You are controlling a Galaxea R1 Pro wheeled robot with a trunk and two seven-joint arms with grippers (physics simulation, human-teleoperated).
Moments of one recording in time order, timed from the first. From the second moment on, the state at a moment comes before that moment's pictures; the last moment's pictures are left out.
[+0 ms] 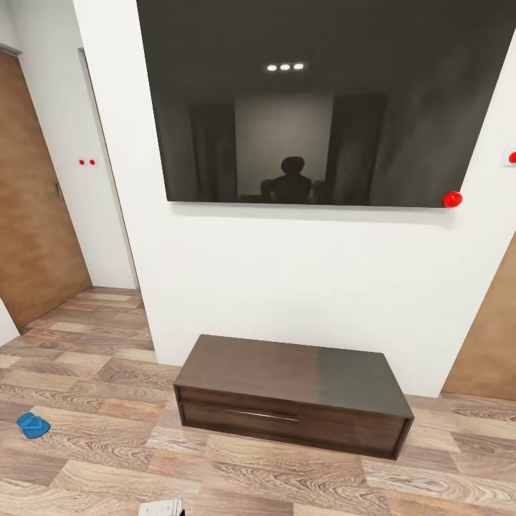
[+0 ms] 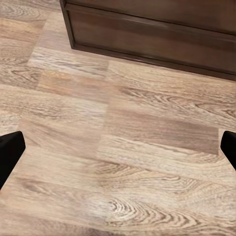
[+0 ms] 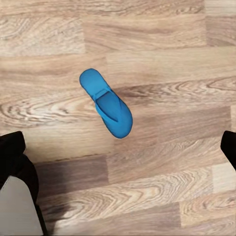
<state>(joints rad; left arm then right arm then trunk) 0.00 -0.05 0.05 -0.87 0.01 0.03 0.00 0.00 -0.30 -0.28 -0.45 0.01 0.13 0.12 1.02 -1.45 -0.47</state>
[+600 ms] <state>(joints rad) 0.00 -0.05 0.05 -0.87 0.01 0.03 0.00 0.00 -0.30 -0.28 -0.45 0.00 0.13 0.15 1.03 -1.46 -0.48</state>
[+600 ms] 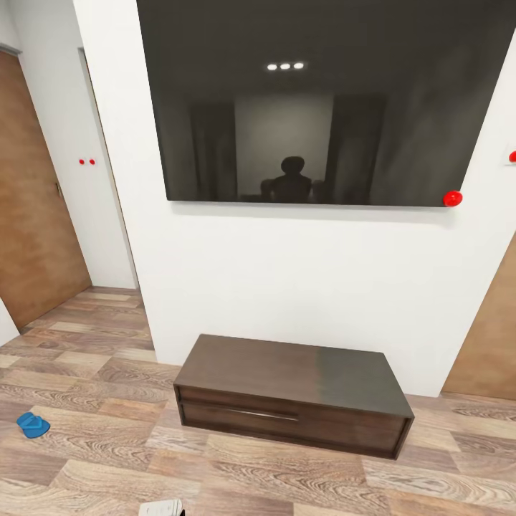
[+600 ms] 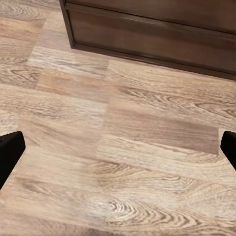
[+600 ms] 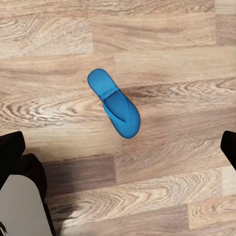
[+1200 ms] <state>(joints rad) 0.00 -0.05 0.05 -0.87 0.00 0.03 0.00 0.00 -0.30 -0.28 -0.45 0.00 0.13 0.15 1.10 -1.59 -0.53</state>
